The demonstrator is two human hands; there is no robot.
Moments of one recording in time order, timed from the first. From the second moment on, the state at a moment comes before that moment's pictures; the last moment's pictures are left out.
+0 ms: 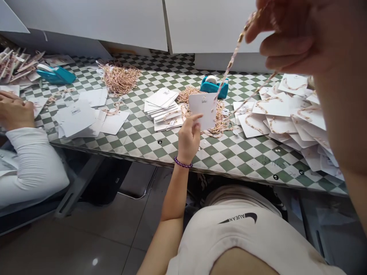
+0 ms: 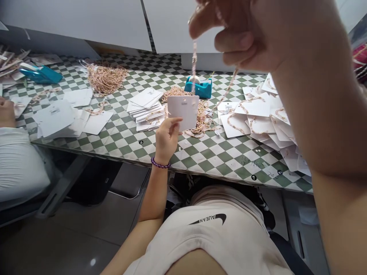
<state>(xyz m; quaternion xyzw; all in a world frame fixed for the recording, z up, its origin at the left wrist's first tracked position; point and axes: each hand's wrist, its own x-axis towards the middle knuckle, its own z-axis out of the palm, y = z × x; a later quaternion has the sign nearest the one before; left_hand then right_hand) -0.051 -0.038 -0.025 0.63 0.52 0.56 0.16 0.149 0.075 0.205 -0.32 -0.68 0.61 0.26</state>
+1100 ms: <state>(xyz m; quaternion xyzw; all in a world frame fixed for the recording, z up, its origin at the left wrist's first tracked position) -0.062 -0.036 -0.018 0.48 0.43 0.58 0.50 0.077 0.067 0.179 -0.25 -0.81 0.47 0.23</state>
